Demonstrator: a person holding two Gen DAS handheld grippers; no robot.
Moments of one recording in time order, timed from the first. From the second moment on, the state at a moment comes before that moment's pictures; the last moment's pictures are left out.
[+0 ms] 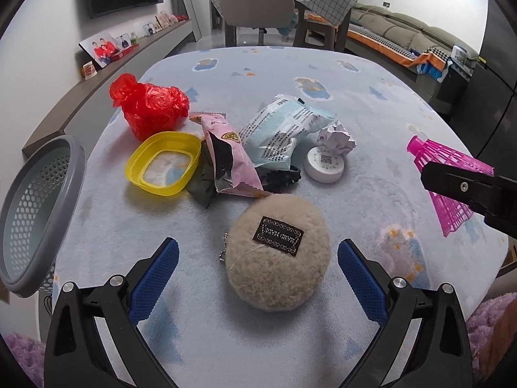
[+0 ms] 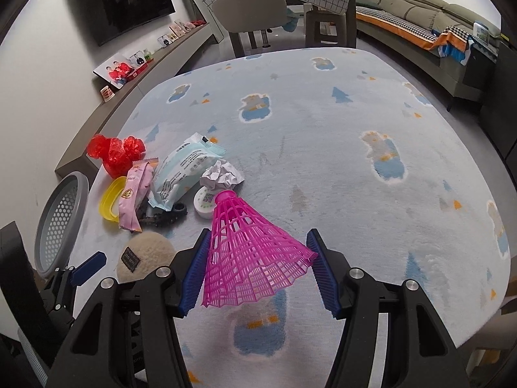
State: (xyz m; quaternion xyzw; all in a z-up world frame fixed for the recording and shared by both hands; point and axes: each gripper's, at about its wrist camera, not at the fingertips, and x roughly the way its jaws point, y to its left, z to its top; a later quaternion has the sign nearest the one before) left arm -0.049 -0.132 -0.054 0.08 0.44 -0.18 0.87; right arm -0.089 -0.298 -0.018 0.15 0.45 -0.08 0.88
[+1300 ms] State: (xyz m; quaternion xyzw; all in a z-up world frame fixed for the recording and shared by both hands) left arm -0.025 0.022 0.034 0.05 0.37 -0.08 0.92; right arm -0.052 -0.200 0.020 0.09 0.44 0.02 0.89
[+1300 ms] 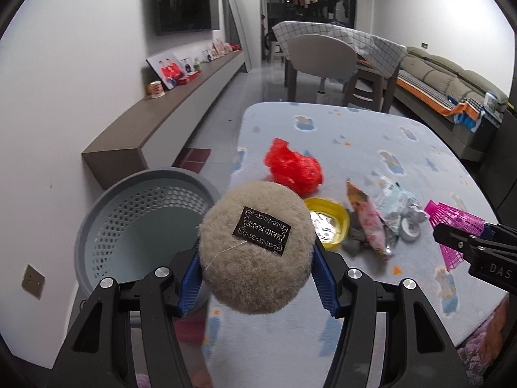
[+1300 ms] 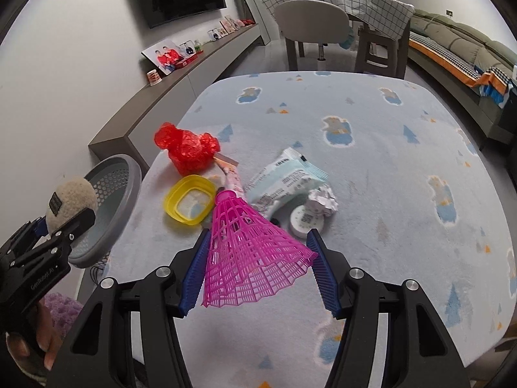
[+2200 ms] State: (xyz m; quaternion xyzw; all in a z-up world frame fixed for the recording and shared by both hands) left arm 0.030 0.176 -0.002 0.01 0.42 0.08 0.90; right arm 0.077 0.025 0.006 -0.03 0.46 0.26 0.85
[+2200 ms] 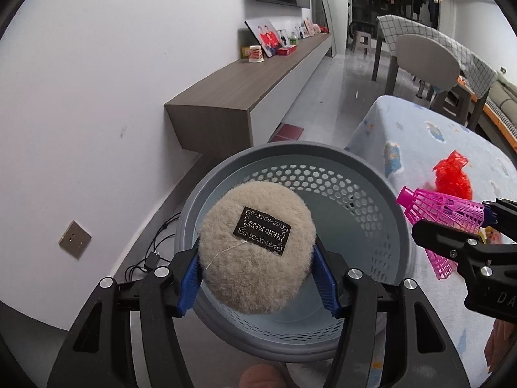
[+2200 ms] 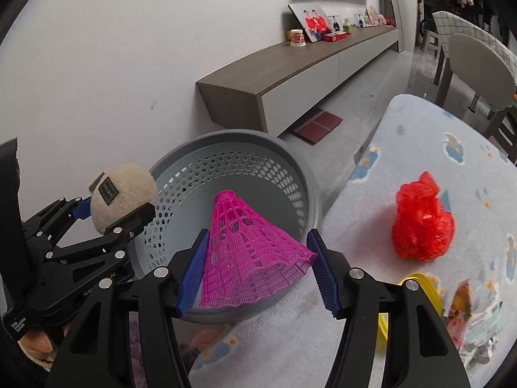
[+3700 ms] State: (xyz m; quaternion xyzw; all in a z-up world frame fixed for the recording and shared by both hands) left arm 0.024 0.189 0.004 -0.01 0.40 0.11 0.91; right arm 0.059 -0.002 0.005 -0.01 0.45 0.21 0.87
